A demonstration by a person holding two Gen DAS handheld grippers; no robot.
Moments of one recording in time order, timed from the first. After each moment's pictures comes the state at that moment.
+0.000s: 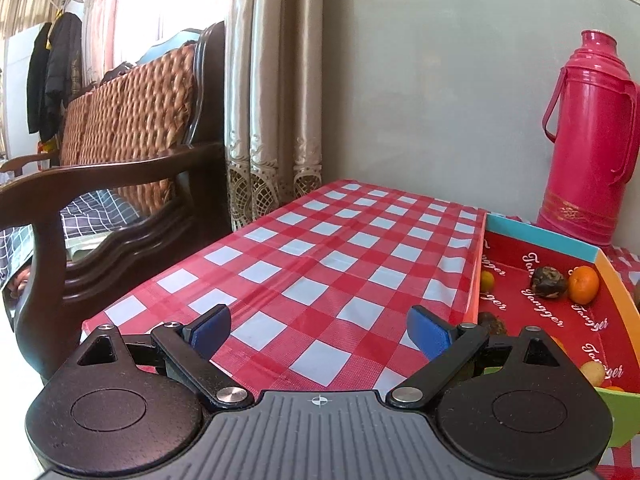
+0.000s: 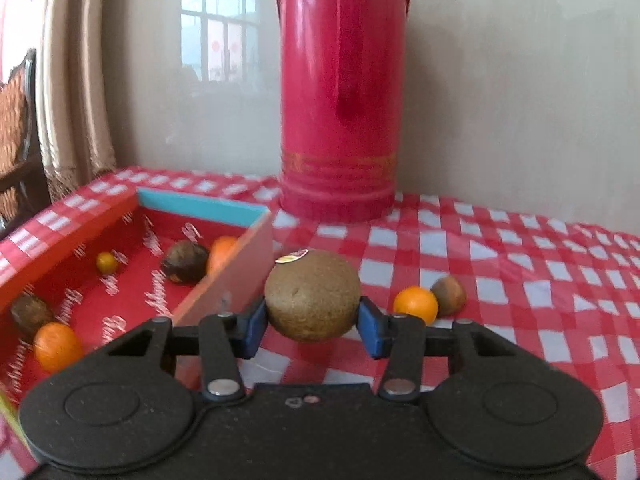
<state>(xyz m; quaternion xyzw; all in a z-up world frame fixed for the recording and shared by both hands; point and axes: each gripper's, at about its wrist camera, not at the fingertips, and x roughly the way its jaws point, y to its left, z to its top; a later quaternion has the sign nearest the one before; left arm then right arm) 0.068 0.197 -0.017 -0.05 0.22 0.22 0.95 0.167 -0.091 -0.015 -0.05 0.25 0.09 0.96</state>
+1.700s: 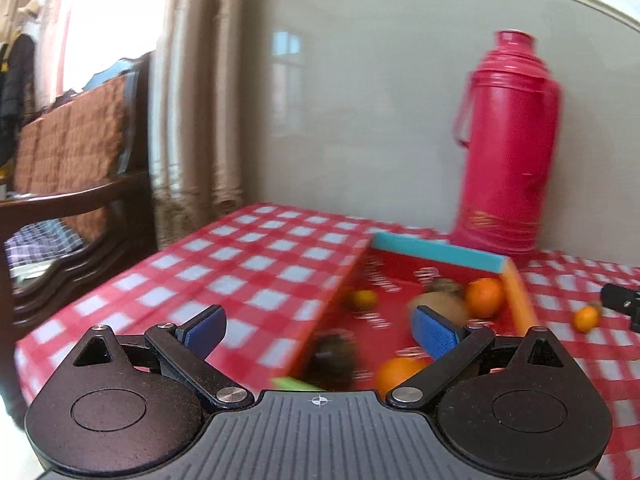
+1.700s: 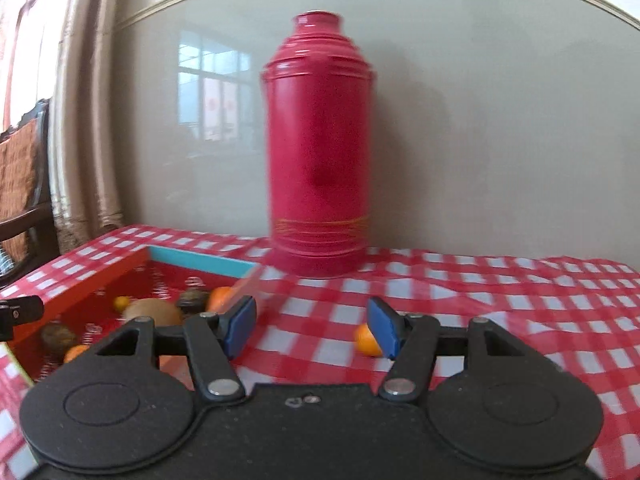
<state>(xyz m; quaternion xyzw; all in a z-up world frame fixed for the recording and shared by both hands) 0.090 0.106 0.002 -0.04 0.19 0.14 0.97 0.121 -0.126 0.002 -0.03 0.16 0.07 0.98</state>
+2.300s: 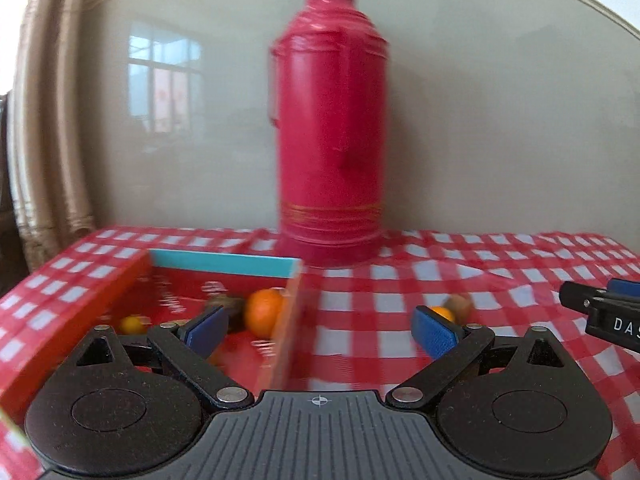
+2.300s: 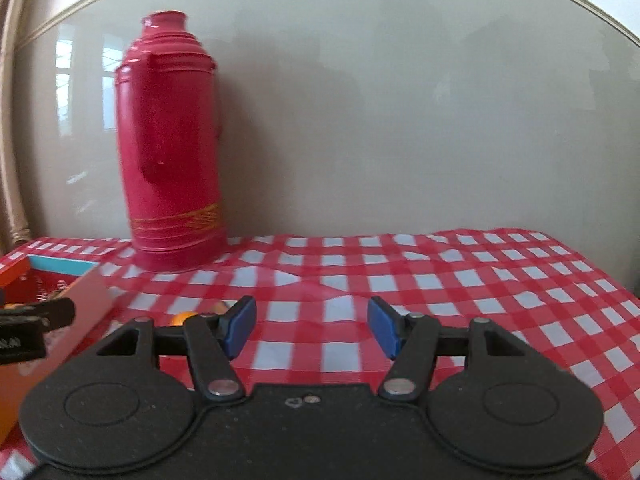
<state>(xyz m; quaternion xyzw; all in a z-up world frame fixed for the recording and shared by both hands) 0.156 -0.046 -0.002 0.01 0.20 0.01 0.98 0.134 -0.239 -0.007 0.00 0.17 -0.04 0.98</state>
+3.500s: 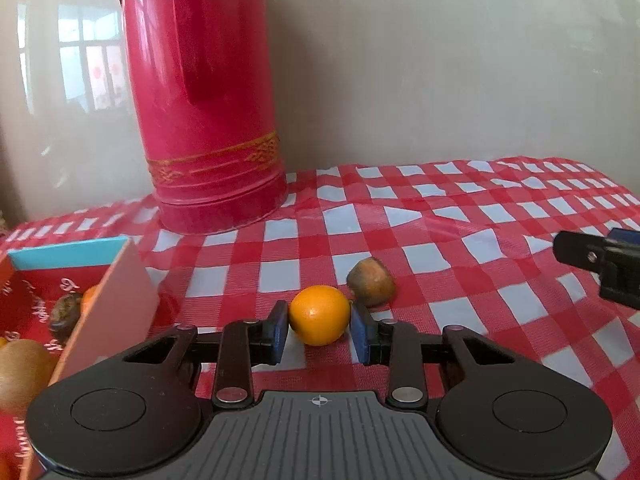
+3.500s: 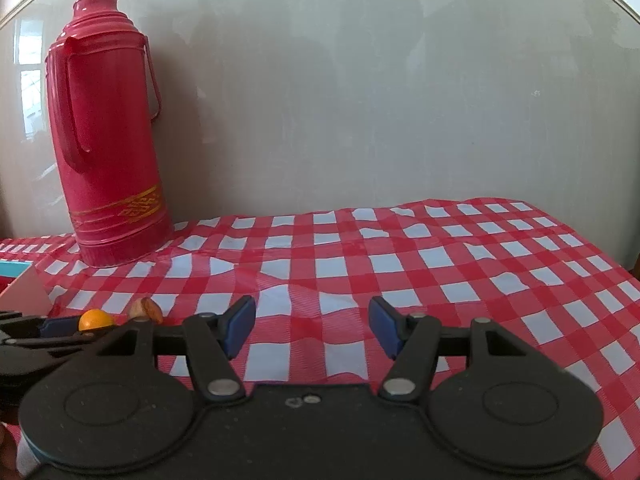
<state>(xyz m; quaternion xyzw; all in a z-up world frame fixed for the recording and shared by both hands) 0.228 -0.124 -0.036 0.07 0.28 -0.07 0.95 0.167 -0.284 -0.019 0.03 0.21 -0.07 0.98</state>
